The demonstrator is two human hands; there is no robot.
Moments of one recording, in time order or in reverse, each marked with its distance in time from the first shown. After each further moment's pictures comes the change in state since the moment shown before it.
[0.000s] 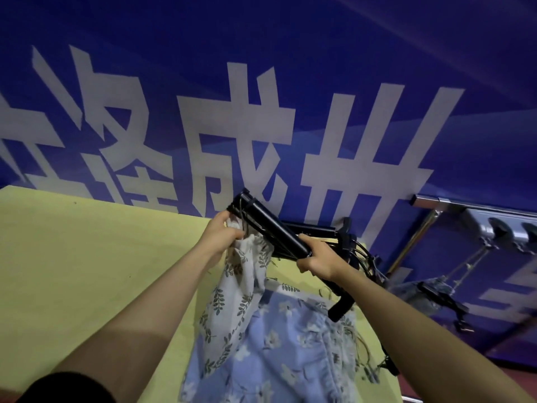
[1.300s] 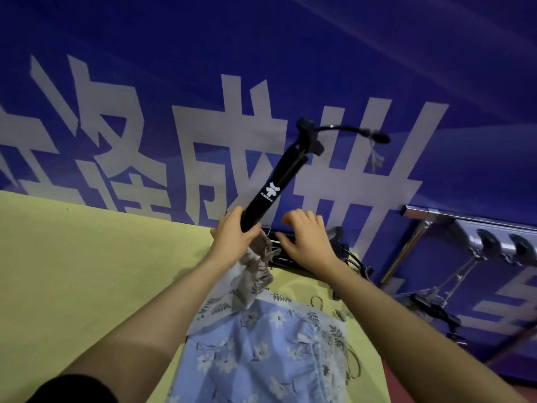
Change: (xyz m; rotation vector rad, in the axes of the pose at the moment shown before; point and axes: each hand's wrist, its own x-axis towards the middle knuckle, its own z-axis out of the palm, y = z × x) left_hand -0.006 0.014 0.038 0.552 0.220 0.376; right_hand 0.011 -0.030 -0.015 -0.520 0.513 -0.417
